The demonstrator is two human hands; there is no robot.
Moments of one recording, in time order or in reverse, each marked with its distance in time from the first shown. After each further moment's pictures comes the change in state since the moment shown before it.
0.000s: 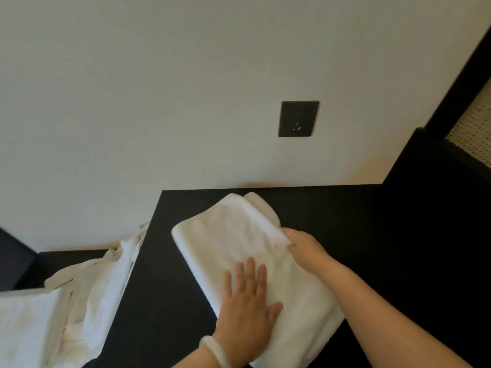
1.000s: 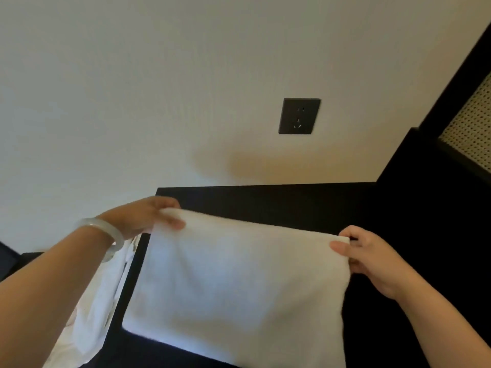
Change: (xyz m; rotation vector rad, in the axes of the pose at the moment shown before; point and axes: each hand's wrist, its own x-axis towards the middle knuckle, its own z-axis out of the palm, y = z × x) left_hand 0.037 -0.211 -0.151 -1.019 -0.153 0.042; right_hand -0.071 0.043 -0.055 0.559 0.222 0.136
